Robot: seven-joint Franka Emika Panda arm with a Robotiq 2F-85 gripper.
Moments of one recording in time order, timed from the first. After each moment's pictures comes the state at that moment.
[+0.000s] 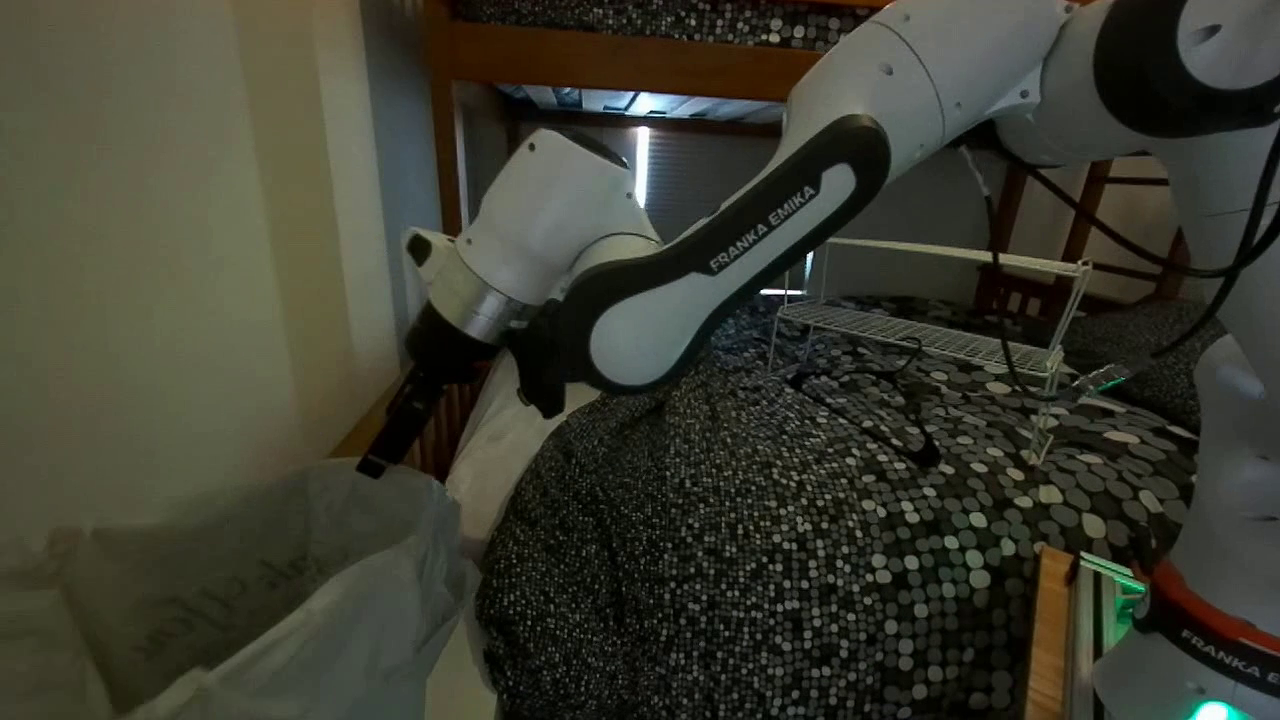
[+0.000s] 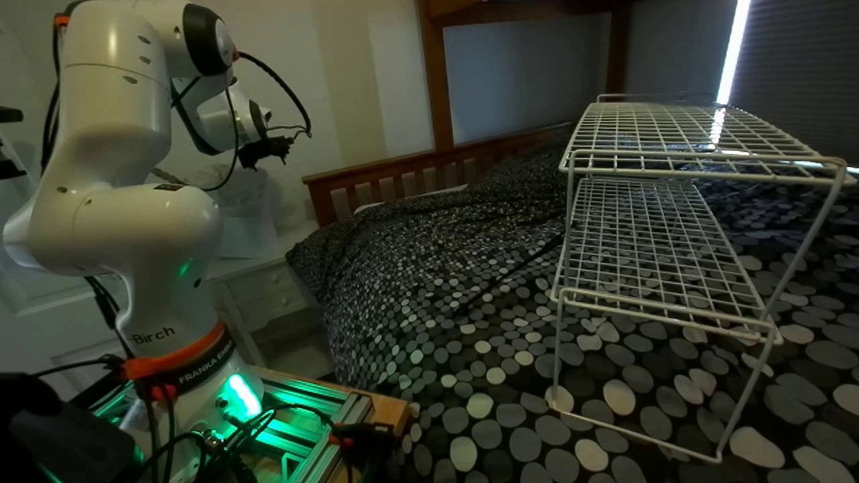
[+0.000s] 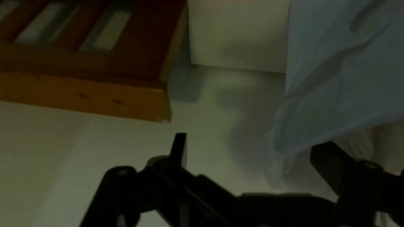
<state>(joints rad) 0.31 0.50 0.28 -1.75 -0.35 2.87 -0.04</state>
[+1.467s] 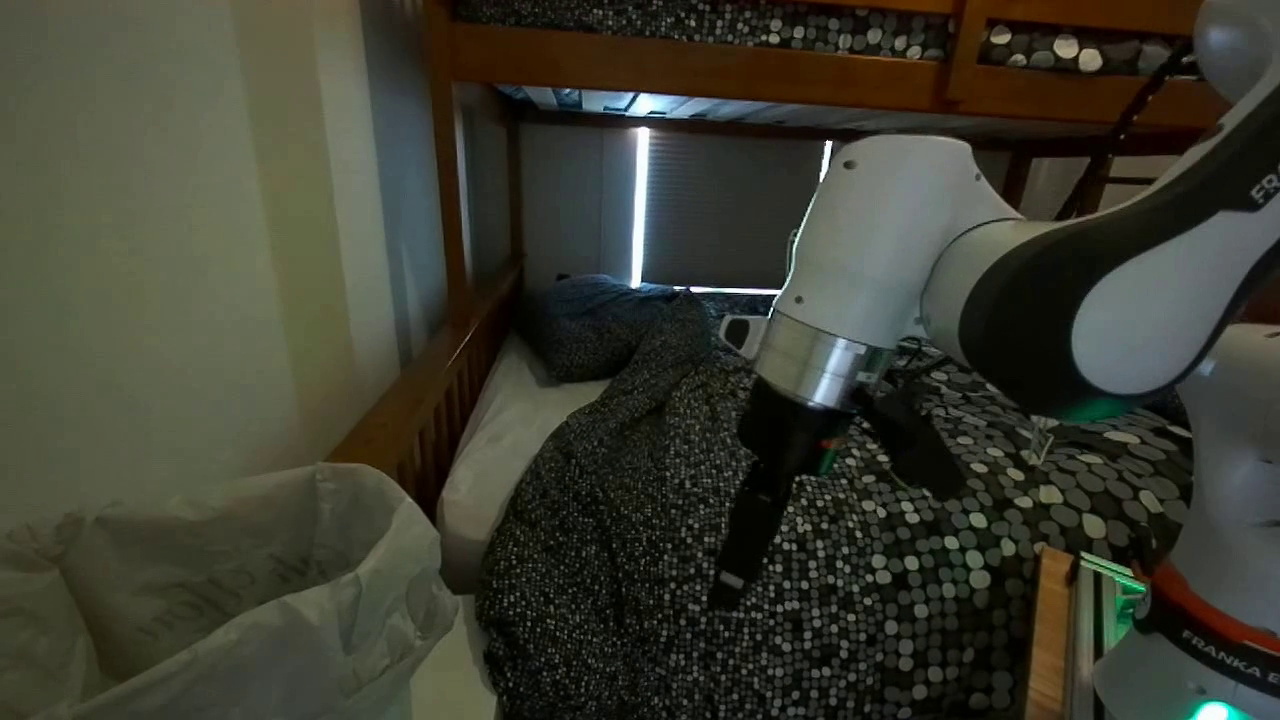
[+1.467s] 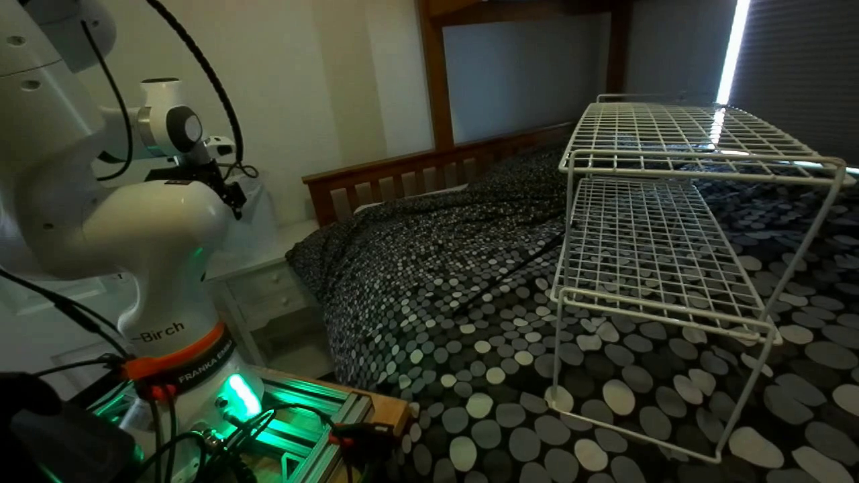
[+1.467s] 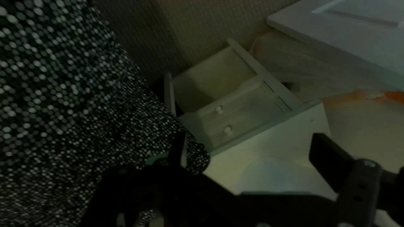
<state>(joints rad) 0.51 -0.25 0.23 -2.66 0.17 2.65 0.28</state>
